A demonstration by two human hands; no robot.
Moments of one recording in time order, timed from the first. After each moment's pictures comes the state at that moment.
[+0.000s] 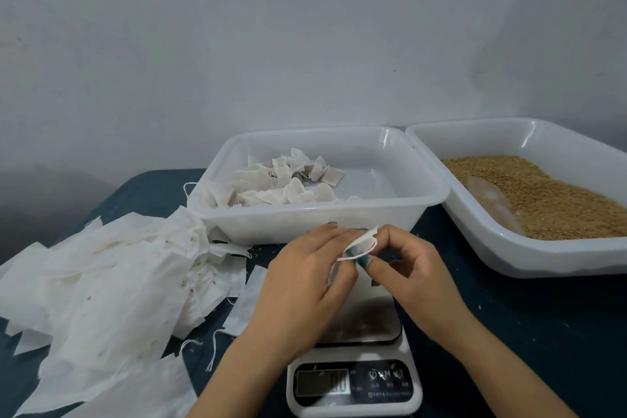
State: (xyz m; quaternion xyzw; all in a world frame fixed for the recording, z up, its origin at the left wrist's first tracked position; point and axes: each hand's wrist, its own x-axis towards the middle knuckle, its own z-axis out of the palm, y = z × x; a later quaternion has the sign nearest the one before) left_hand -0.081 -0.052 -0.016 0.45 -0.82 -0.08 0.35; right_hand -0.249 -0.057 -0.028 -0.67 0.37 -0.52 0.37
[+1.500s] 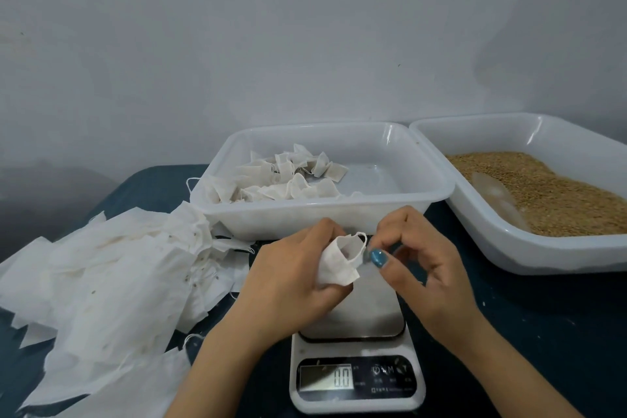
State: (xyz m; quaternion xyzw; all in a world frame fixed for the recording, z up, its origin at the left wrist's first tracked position) left_hand -0.061 -0.059 -0.017 0.45 -0.84 -0.05 0.30; right_hand -0.251 -0.054 -0.025 -0.73 0.30 -0.57 0.25
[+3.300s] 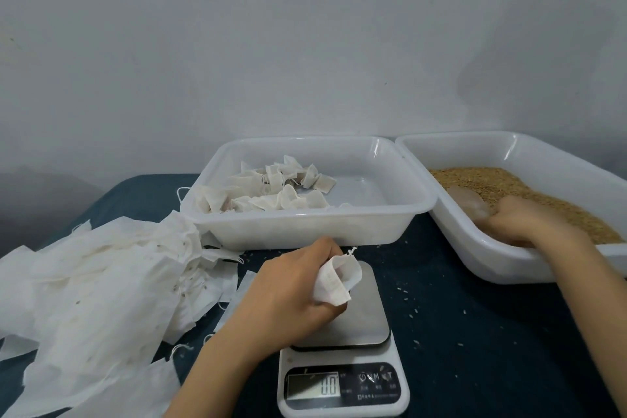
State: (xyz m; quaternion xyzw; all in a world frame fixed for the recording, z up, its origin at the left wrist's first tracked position) left_hand -0.064 -0.061 -0.027 0.44 -0.84 -0.12 0.28; right_hand -0.415 -0.153 0.009 -0.54 0.84 -0.03 0.10
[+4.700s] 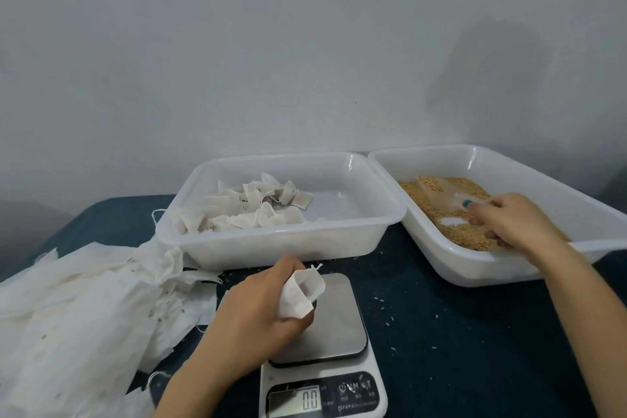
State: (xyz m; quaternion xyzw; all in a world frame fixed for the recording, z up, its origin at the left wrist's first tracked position) left_hand -0.051 -0.061 -0.036 0.47 -0.82 -0.13 0.30; right_hand -0.417 -0.103 0.030 -0.51 0.78 -0.32 0.16
